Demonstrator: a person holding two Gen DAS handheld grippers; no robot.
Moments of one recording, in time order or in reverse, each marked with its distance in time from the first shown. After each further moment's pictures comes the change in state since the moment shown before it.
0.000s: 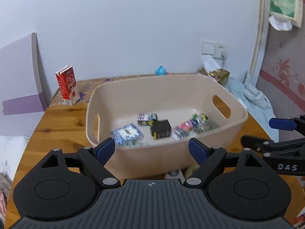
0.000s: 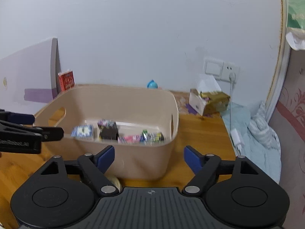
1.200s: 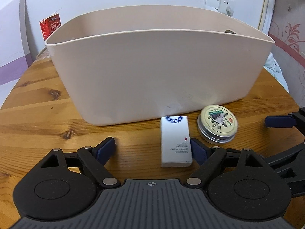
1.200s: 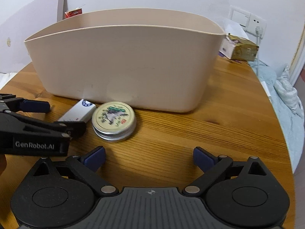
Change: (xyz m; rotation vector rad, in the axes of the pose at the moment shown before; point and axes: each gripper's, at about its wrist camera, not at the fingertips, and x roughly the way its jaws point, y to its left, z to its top) left arm 0.087 0.001 -0.082 -0.004 0.178 -0.003; right arm 0.079 0.030 -0.081 -0.066 0.248 0.069
